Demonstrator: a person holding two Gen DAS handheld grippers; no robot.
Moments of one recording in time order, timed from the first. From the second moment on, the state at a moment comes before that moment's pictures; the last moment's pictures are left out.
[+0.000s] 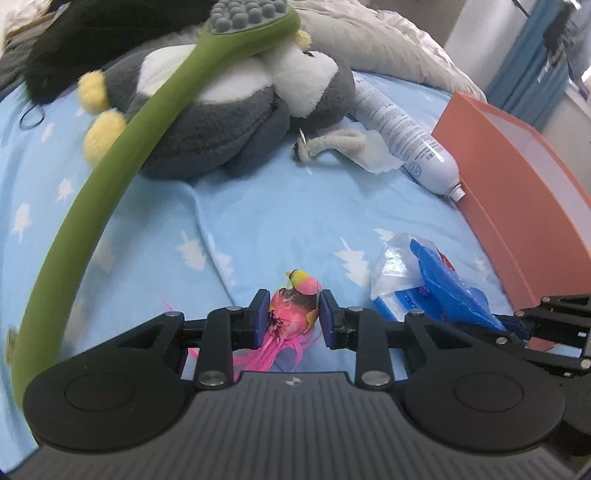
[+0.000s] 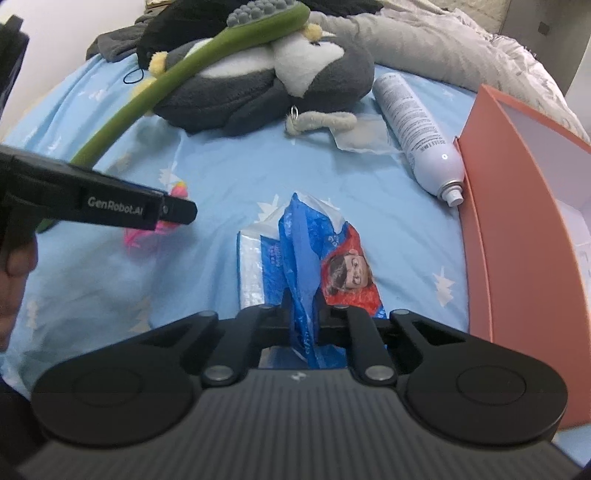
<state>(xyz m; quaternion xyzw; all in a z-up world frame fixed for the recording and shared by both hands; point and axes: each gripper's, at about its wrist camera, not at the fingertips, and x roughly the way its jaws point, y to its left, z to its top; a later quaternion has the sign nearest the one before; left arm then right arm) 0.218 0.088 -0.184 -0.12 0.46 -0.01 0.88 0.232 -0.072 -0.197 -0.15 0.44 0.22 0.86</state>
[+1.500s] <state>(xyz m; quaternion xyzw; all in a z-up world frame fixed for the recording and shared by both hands) 0.202 -0.037 0.010 -0.14 0.32 -0.09 0.93 0.213 -0.179 -0.019 -0.05 0.26 0.14 0.96</state>
